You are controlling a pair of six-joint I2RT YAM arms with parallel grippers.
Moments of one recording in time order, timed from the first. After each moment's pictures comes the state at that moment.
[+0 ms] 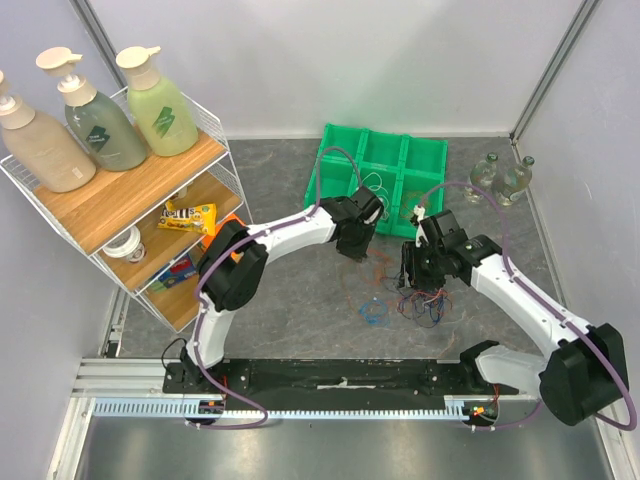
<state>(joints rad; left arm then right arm) -0.85 2.11 1.63 -0.64 0.03 -0.41 0.42 1.15 0.82 -0.77 -0.18 0.40</state>
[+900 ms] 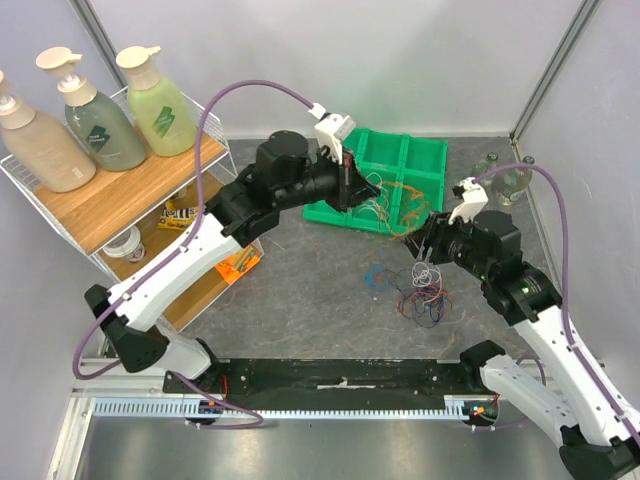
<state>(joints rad) -0.85 1.47 1.64 -0.43 0.24 -0.40 0.42 0.78 0.90 -0.56 -0.13 0.41</state>
